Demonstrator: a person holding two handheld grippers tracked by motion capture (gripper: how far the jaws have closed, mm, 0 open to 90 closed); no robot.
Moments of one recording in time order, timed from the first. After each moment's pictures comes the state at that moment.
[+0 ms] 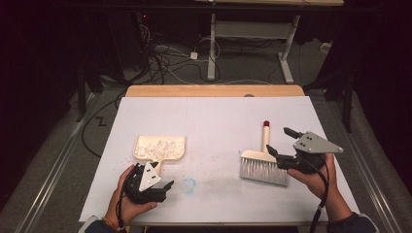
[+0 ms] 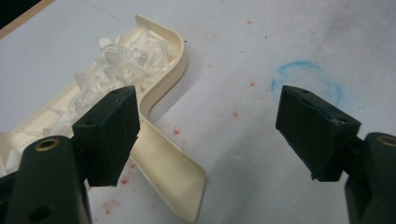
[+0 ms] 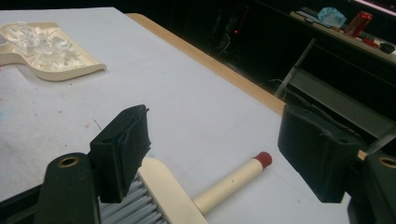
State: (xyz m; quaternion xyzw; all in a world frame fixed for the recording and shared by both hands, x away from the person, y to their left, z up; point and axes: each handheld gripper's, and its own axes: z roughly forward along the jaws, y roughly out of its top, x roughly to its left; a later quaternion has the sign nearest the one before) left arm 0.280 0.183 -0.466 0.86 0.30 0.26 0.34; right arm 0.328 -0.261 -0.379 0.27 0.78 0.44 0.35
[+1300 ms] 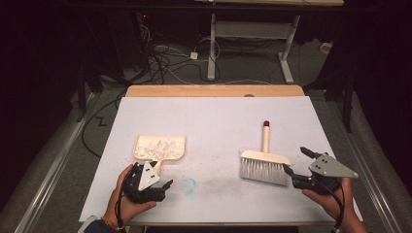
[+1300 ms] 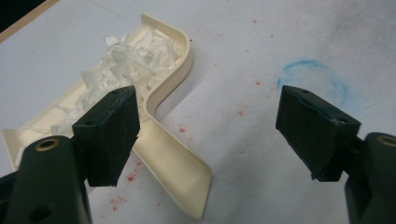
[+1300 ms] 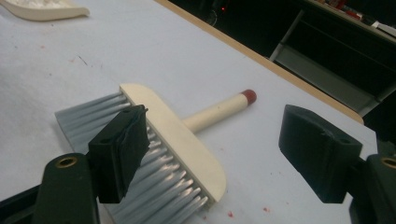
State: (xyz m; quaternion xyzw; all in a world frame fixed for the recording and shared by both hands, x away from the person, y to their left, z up) left arm 0.281 0.185 -0.465 0.85 0.30 0.26 0.33; right arm 0.296 -0.305 -0.422 0.30 0.79 0.40 0.36
